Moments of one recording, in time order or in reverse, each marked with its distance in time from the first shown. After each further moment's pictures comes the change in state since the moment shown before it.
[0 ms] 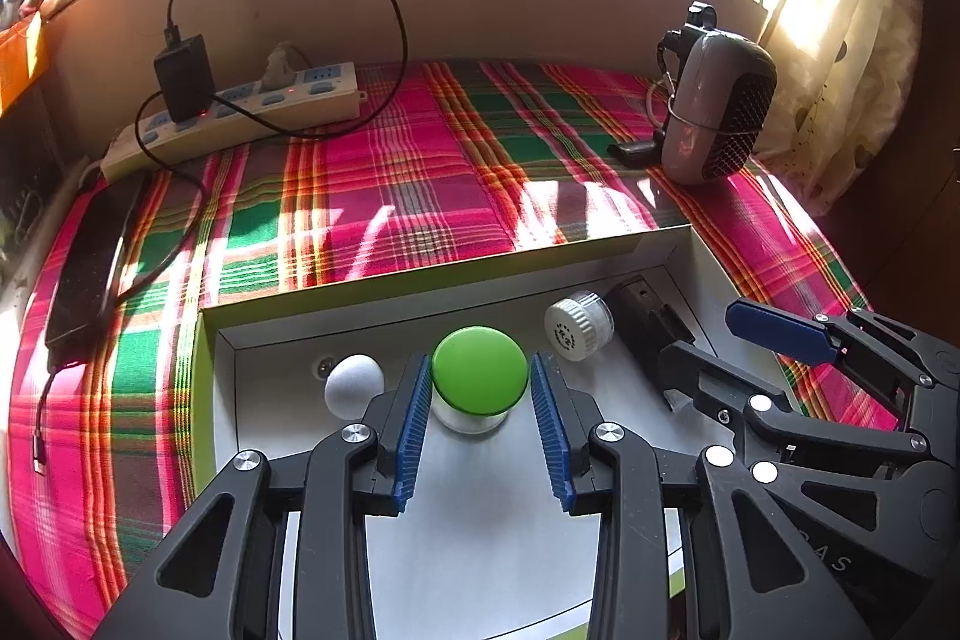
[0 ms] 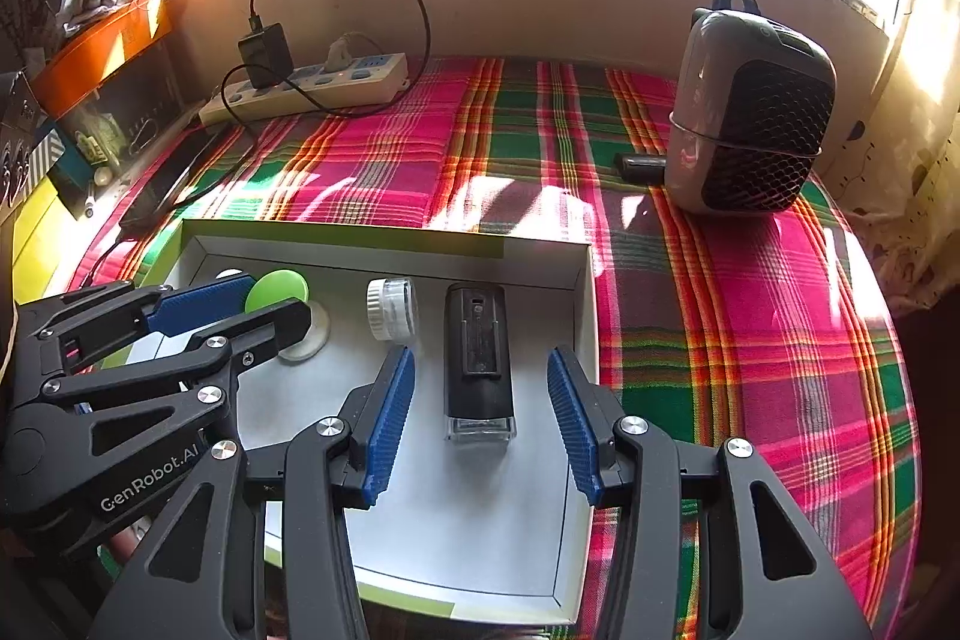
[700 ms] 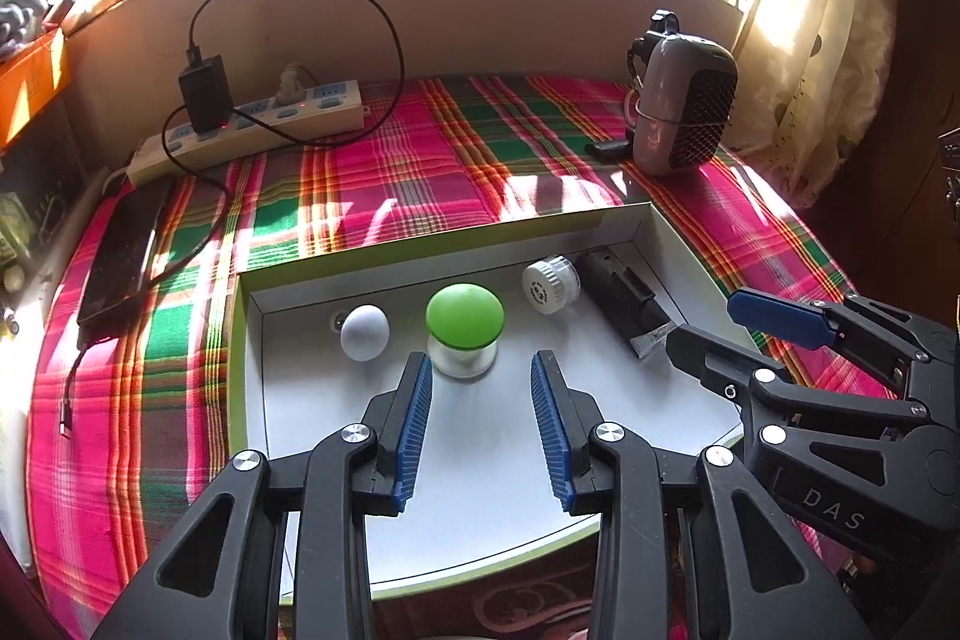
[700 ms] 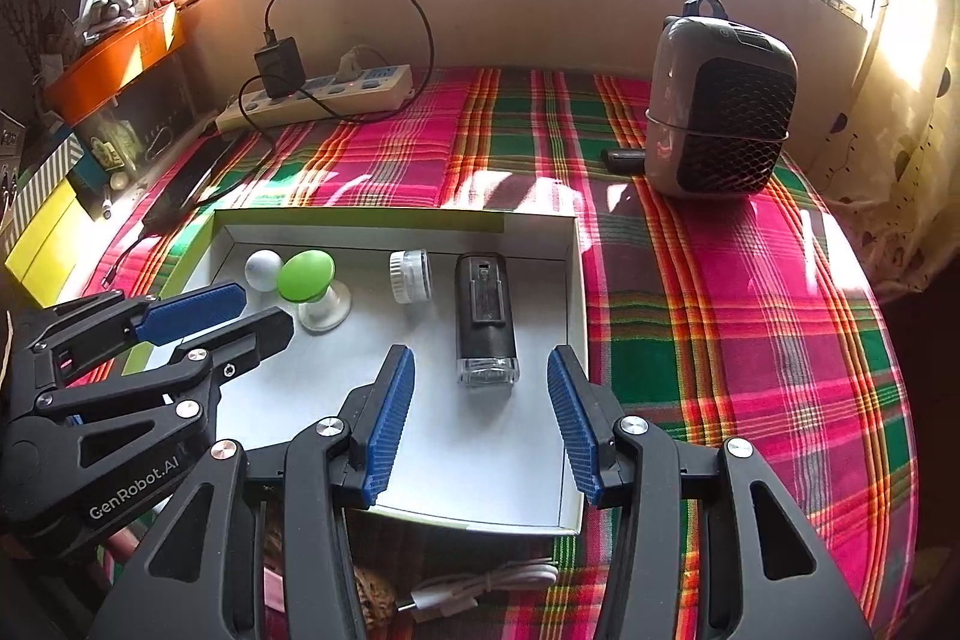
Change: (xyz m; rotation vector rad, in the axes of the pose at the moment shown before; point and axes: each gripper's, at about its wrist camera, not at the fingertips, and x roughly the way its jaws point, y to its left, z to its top) left arm -0.036 -0.006 -0.024 0.032 -0.048 0.016; right arm -0.029 0.003 -0.020 0.023 -0.030 0.005
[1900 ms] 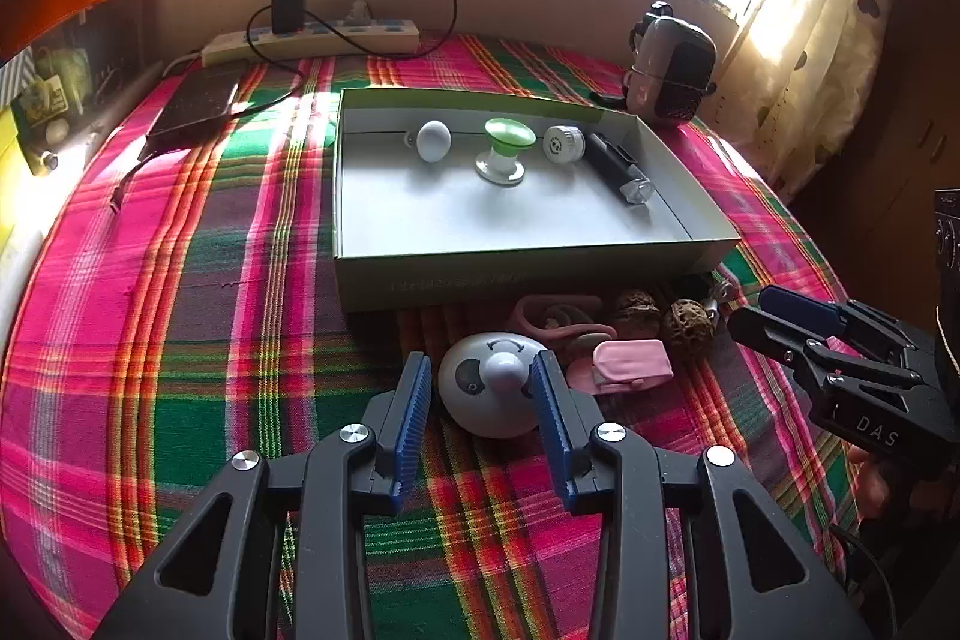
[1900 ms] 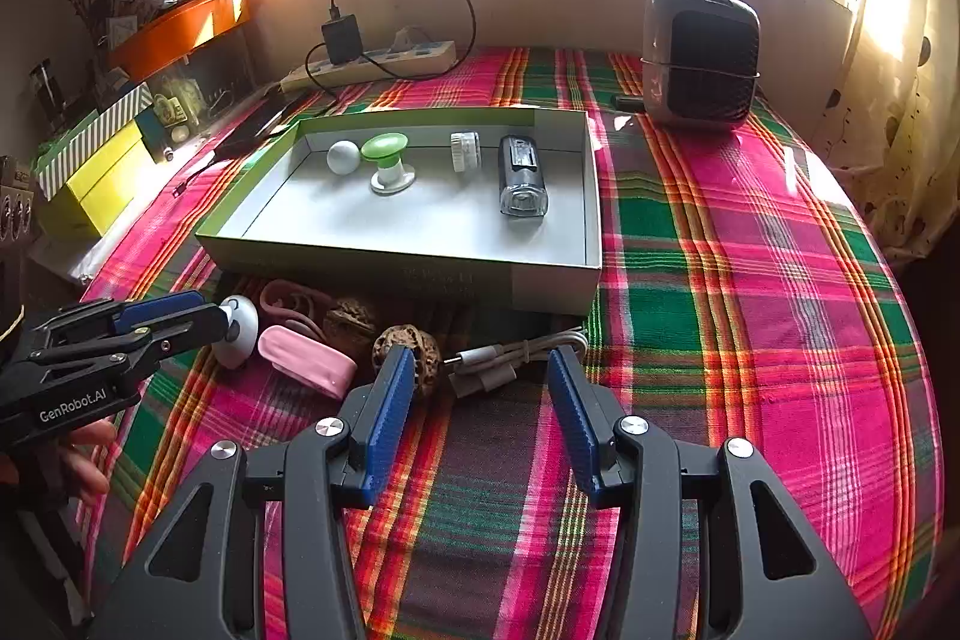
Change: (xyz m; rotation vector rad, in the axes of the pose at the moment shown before) left arm -0.053 0.027 -0.102 -0.120 0.016 -0.065; right arm -0.052 0.010 -0.088 -0.031 -0.030 0.066
